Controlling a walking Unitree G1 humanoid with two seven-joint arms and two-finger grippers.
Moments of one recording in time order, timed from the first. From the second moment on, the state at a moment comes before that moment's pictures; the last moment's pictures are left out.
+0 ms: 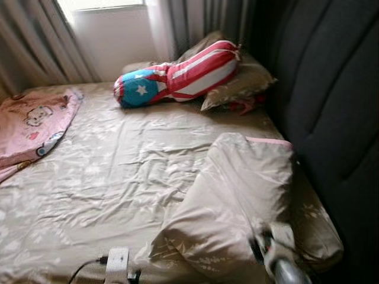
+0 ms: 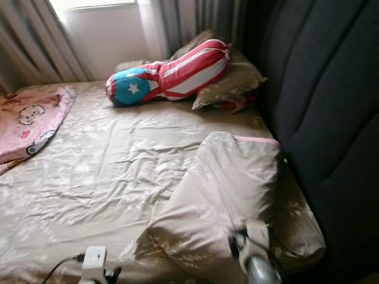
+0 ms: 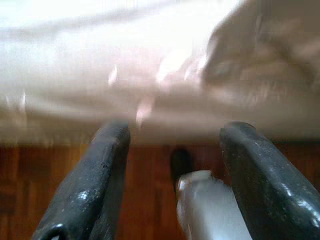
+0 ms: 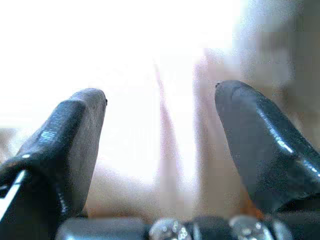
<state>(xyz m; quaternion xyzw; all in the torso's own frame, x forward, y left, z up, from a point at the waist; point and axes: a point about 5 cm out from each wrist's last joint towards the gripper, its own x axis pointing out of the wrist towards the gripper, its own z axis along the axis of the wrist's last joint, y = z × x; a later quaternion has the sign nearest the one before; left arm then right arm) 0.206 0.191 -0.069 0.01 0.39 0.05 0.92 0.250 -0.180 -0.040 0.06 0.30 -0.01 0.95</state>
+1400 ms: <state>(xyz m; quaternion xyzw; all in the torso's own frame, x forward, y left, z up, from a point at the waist) 0.233 0.175 -0.045 -0.01 0.27 0.04 0.96 0.242 -0.209 -0.039 0.10 0.28 -0.08 0.95</state>
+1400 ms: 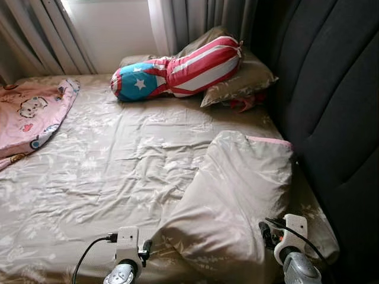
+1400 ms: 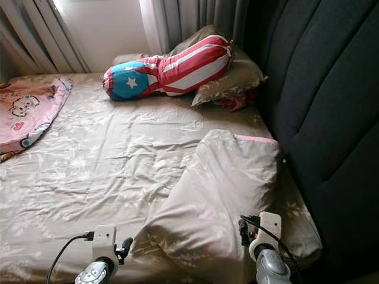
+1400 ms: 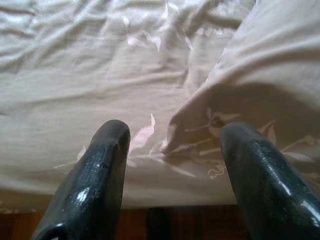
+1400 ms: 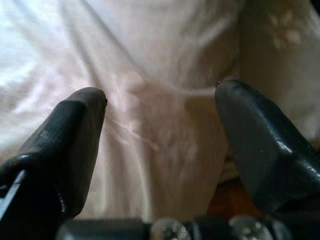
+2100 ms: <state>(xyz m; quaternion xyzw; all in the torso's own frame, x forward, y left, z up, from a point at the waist) 0.240 0.187 0.002 0.02 0.10 0.01 0.99 0.257 -0.202 -0.034 0.10 0.30 -0.11 0.94</state>
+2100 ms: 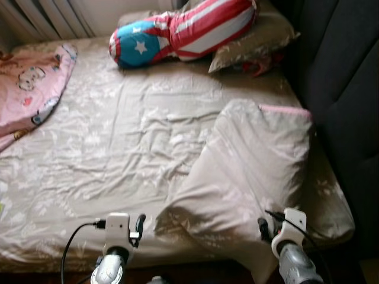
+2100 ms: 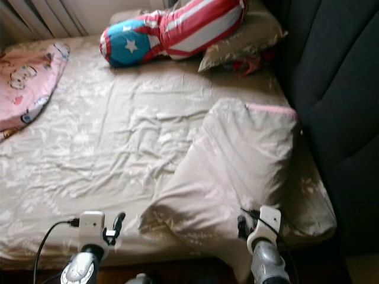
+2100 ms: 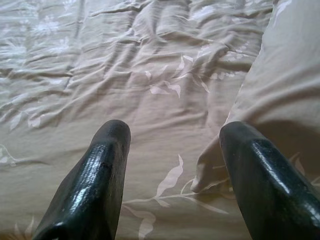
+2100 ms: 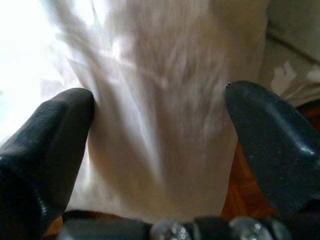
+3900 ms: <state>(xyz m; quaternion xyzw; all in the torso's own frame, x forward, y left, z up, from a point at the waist) 0.225 0.172 0.068 0.04 0.07 -0.04 1.00 0.261 -0.189 -0.032 0.13 0.29 -0.10 0.94</state>
